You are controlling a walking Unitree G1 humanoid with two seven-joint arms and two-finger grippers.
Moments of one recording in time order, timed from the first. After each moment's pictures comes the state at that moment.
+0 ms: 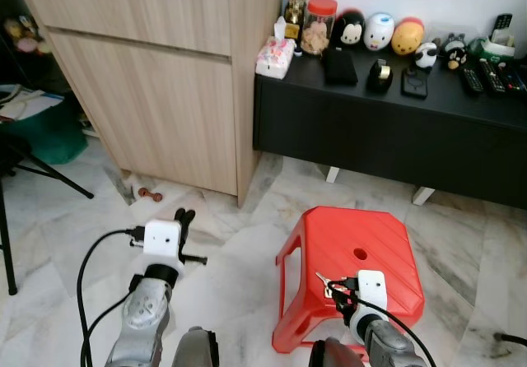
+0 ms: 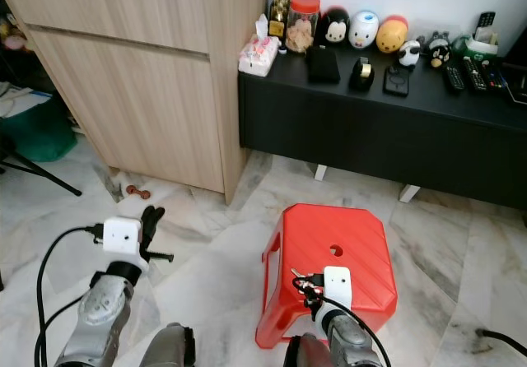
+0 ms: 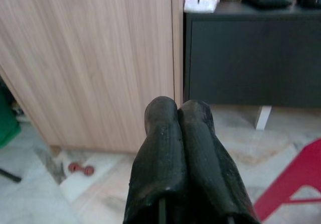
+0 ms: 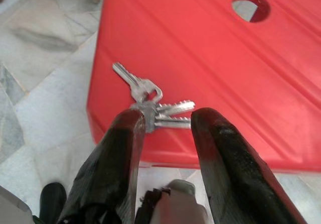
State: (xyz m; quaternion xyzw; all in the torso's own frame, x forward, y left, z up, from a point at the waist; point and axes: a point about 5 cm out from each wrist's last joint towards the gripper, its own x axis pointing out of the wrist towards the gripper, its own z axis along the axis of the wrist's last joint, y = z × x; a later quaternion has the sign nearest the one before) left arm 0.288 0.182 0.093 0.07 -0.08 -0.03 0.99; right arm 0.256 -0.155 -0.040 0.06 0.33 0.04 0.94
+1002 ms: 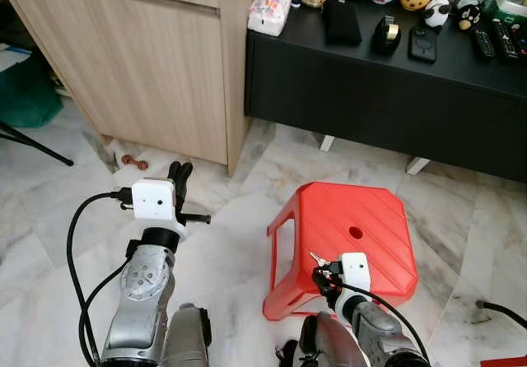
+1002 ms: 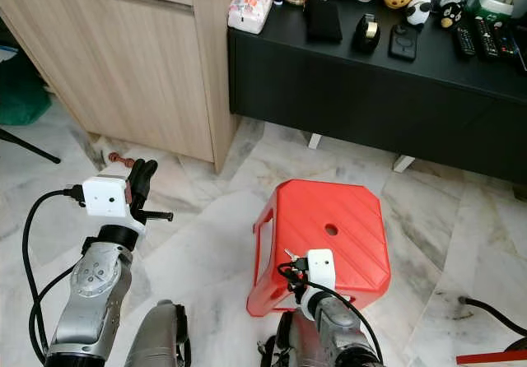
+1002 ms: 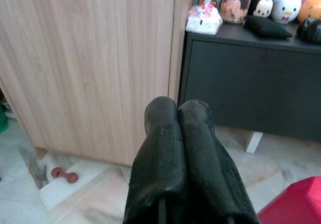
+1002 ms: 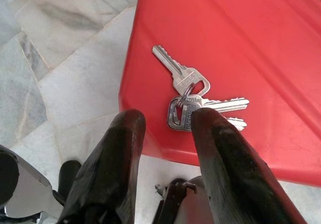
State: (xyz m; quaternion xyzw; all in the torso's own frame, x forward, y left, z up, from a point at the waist) left arm 0.284 0.165 0.160 0.03 -0.16 -0.01 0.99; right arm 0.272 -0.134 -0.025 0.07 0.30 0.11 0.95
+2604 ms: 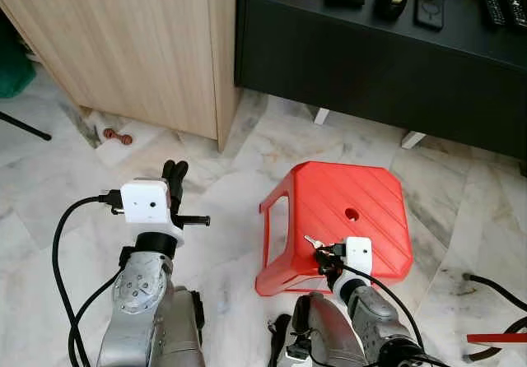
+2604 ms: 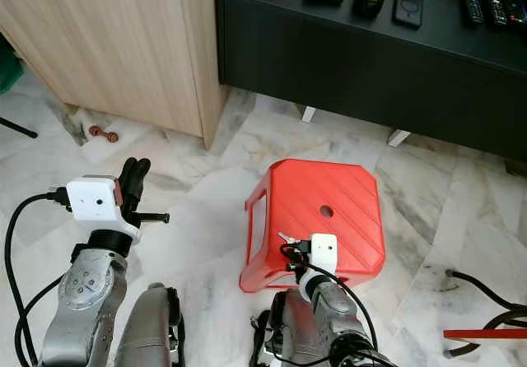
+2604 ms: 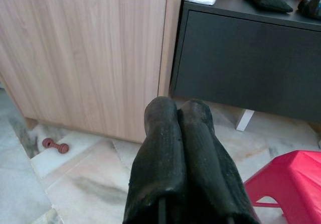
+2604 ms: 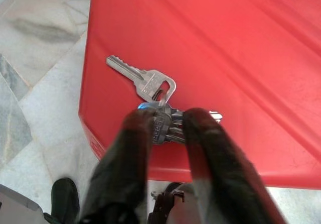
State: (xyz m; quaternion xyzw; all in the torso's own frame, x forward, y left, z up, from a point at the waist) left arm 0.262 0.158 0.173 0.02 -0.15 0.00 0.99; right arm 0.290 -0.133 -0.009 0.10 0.25 0.08 0.96
